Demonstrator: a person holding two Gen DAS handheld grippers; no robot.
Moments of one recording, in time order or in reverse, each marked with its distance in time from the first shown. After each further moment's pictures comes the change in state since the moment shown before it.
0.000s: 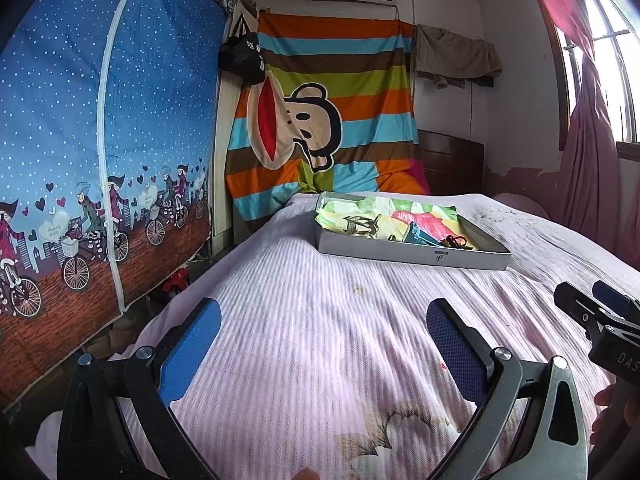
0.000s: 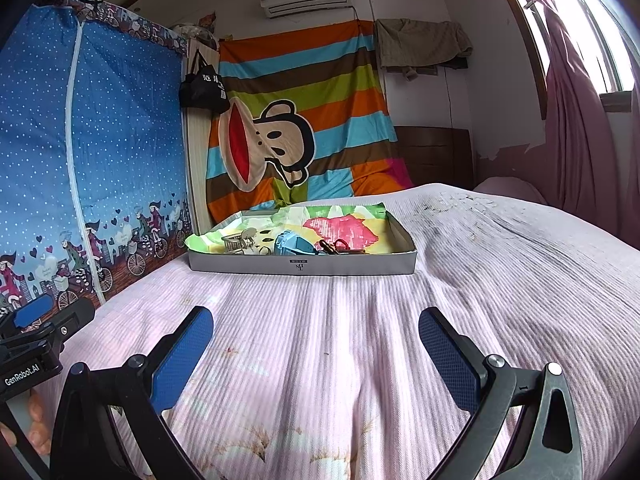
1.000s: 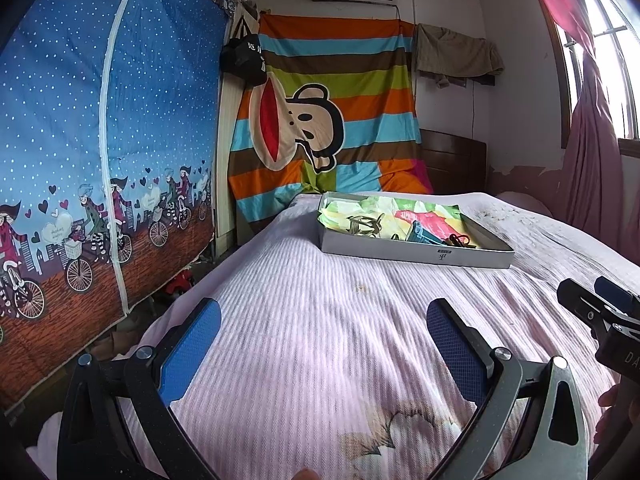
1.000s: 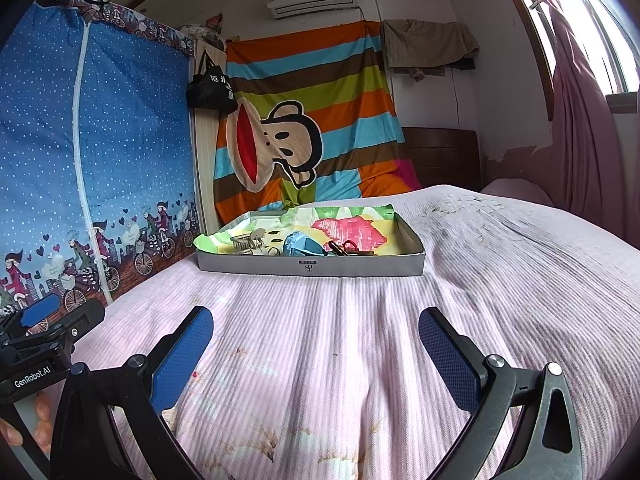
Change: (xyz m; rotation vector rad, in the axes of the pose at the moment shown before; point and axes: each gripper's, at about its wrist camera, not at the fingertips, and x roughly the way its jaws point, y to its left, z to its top) left arm 0.001 -0.002 -0.002 0.009 -0.003 0.014; right arm -0.001 0.002 0.001 -0.007 -0.005 0.026
